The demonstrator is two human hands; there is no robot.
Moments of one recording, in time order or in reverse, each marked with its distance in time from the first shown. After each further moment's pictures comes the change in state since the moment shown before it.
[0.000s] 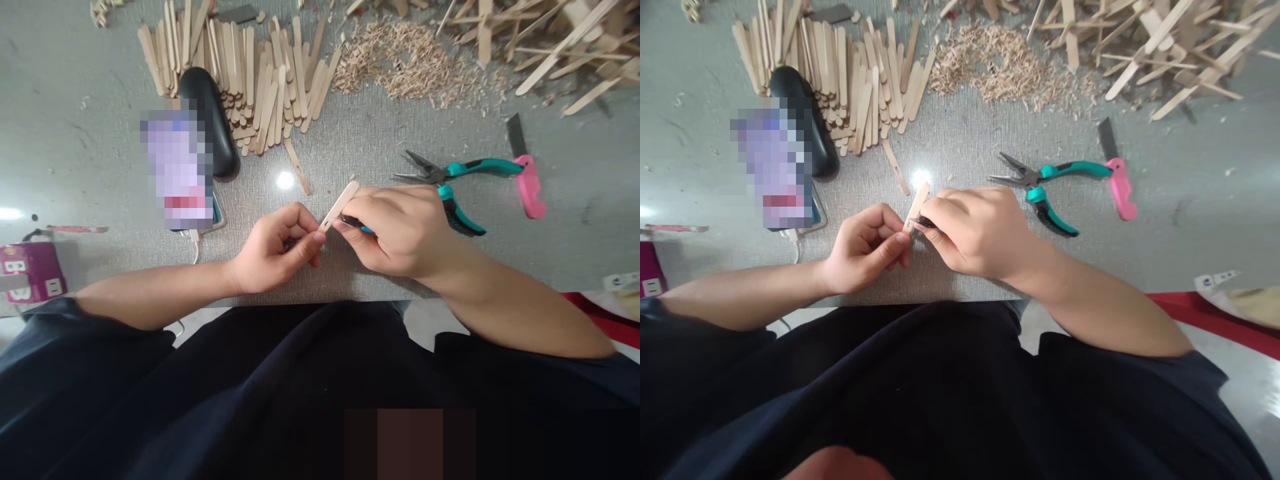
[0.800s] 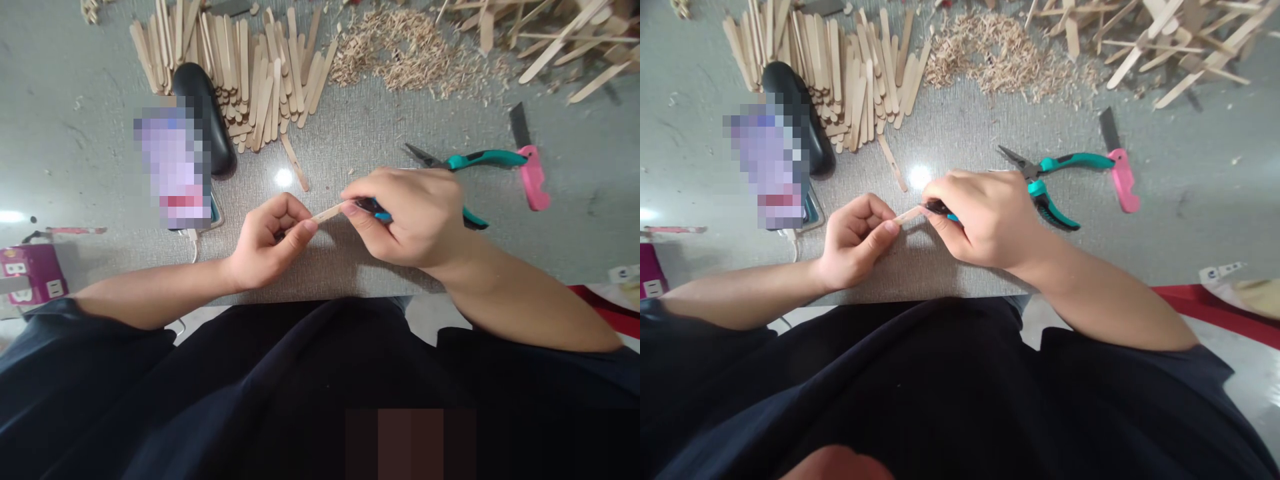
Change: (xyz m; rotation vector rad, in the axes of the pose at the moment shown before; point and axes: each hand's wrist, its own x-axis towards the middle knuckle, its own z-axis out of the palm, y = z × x) left_hand 0.003 -0.006 0.000 -0.023 0.124 0.136; right_hand 0.001 0.003 -0.004 0.109 0.090 0.092
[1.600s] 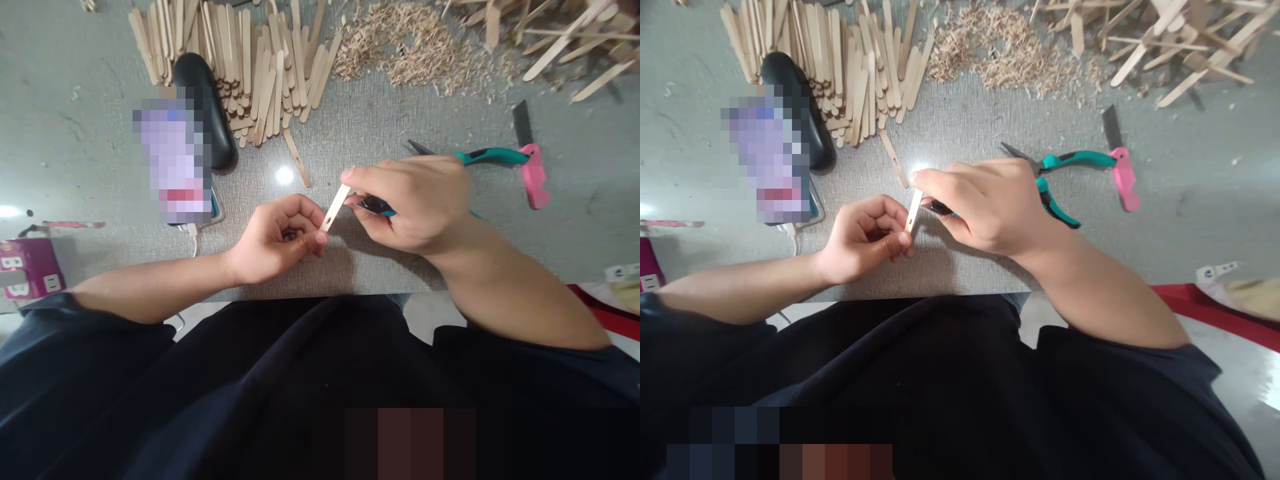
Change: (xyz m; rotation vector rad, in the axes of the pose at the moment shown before) left_hand 0.003 0.015 0.000 -0.091 -0.088 -0.329; right_hand -0.010 0.020 0.007 -0.093 -0.201 0.035
